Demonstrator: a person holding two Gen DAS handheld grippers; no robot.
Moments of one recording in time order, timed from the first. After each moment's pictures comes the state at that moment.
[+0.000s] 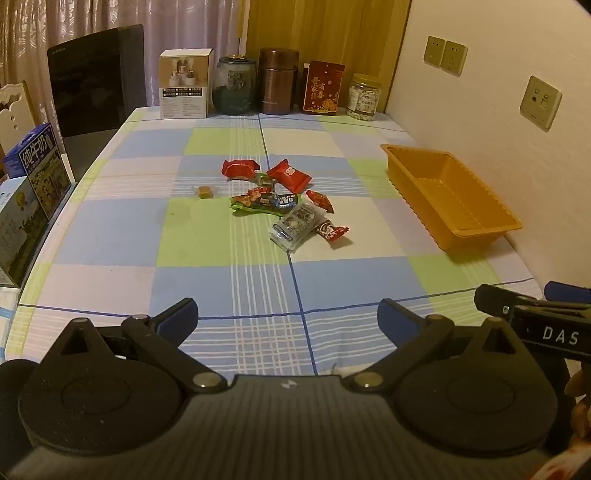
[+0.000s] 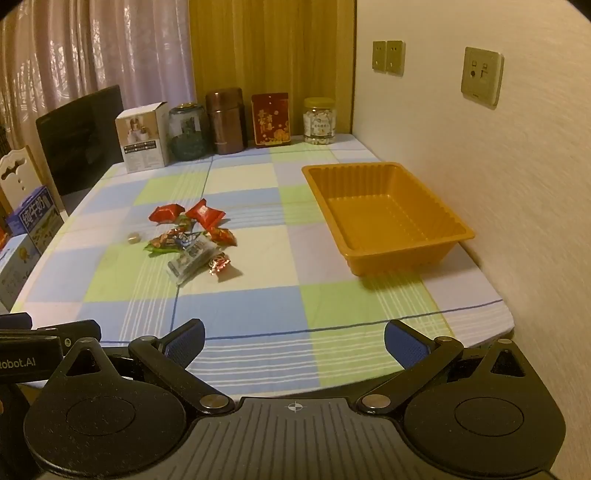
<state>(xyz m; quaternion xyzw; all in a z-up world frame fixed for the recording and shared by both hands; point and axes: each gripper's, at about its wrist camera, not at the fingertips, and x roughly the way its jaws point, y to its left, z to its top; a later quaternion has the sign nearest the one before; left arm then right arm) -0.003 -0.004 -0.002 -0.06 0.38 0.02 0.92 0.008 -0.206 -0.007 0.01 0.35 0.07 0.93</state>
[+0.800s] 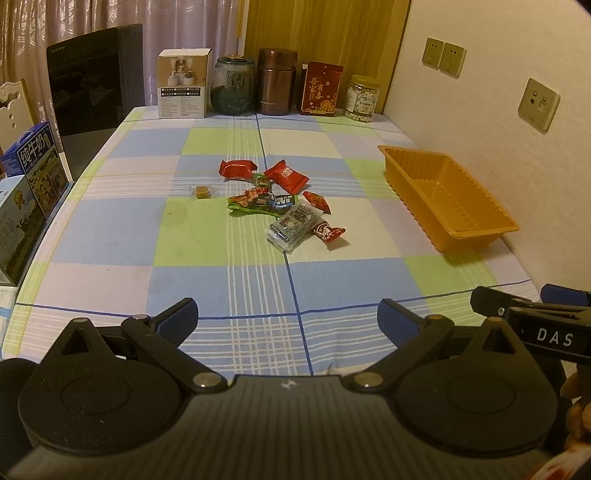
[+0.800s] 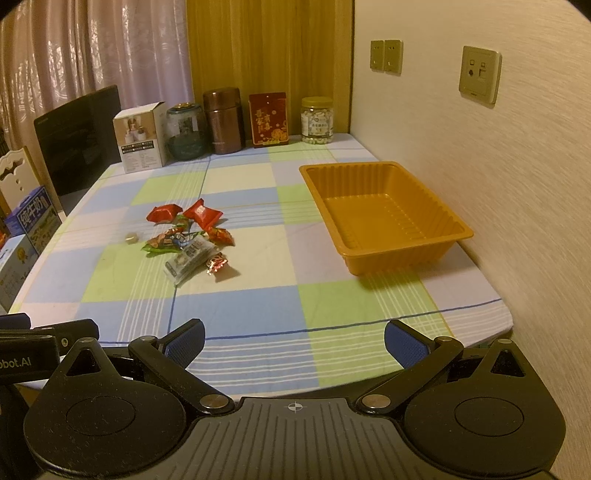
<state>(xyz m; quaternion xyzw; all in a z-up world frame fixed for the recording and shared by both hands) -0.004 -0.006 -0.002 -0.07 0.38 0.01 0.92 0.009 -0.208 -0.008 0.01 0.36 0.07 0.93</state>
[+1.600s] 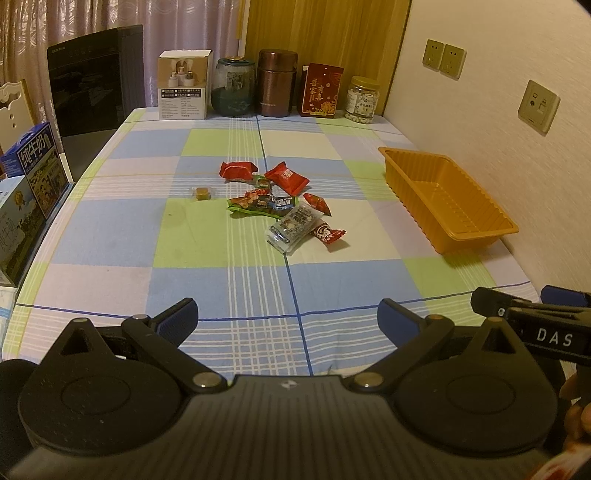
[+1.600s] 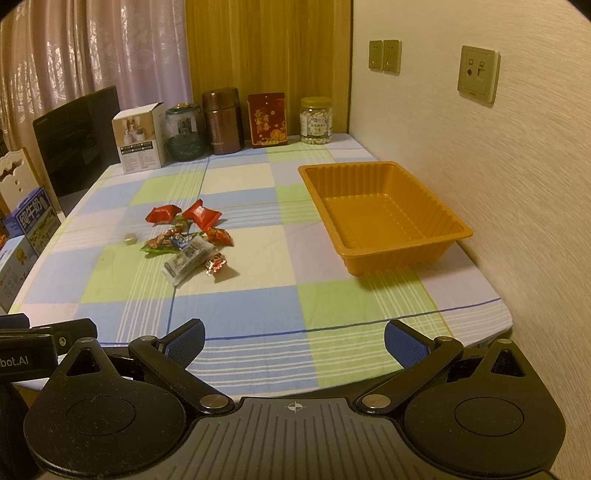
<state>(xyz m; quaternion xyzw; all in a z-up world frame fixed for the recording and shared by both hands) -0.002 -0.005 0.001 -0.07 0.38 0.01 0.92 0.010 -0.210 -0.008 0.01 0.35 0.07 0.93</state>
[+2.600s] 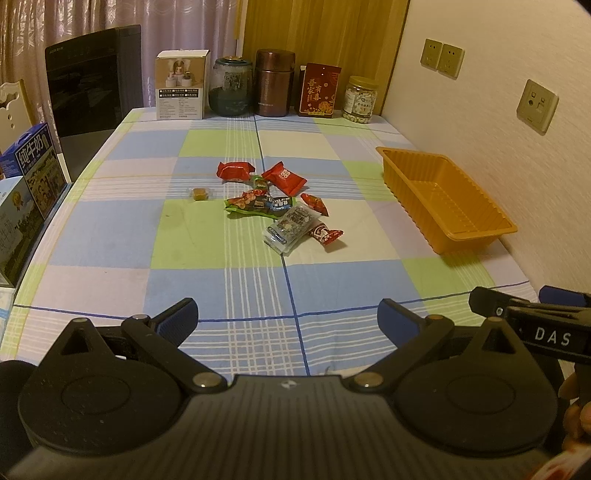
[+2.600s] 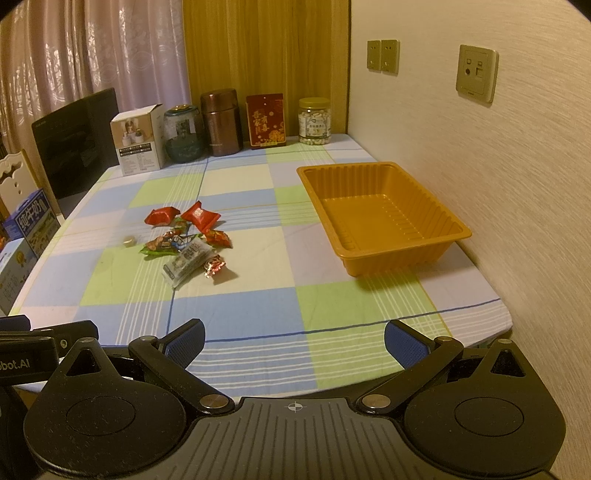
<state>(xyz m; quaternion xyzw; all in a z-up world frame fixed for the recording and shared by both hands) 0.002 -0.004 0.003 -0.07 0.38 0.01 0.92 0.010 -0.211 -0.009 0.01 0.35 0.07 0.93</state>
